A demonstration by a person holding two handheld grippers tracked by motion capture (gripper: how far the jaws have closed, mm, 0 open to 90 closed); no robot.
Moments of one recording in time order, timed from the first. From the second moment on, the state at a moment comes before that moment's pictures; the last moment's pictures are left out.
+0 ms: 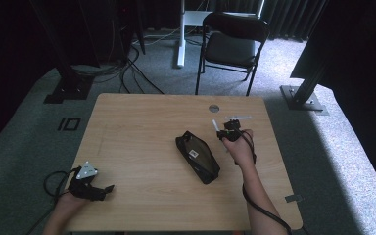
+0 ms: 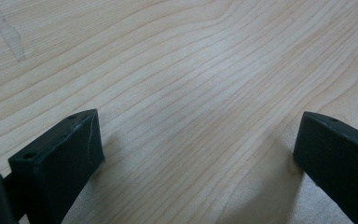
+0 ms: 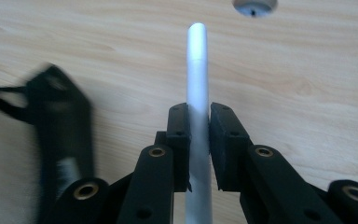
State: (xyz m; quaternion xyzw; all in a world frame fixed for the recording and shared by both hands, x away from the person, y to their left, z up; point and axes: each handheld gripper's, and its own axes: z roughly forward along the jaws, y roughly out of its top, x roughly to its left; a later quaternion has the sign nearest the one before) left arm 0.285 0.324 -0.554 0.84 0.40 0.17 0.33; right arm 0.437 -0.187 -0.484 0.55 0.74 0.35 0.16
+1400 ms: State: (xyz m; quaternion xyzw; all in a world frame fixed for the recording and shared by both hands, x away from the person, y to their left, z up) left arm 0.285 0.324 -0.554 0.84 0.40 0.17 0.33; right arm 0.382 -0.108 -0.481 0.46 0.81 0.34 0.11
